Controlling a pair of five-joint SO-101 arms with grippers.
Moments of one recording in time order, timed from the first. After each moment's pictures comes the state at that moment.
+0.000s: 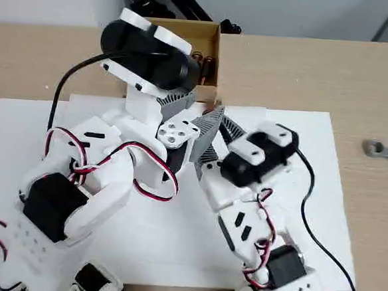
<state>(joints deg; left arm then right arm) 32.1 -36.4 -2.1 75.7 11.1 -31.3 -77.3 66.6 19.6 -5.6</state>
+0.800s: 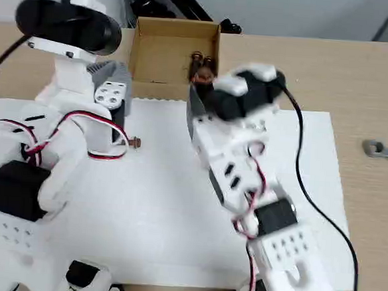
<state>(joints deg) 7.6 -36.4 -2.2 76.9 4.5 -28.2 -46.2 41.6 19.8 -5.5</state>
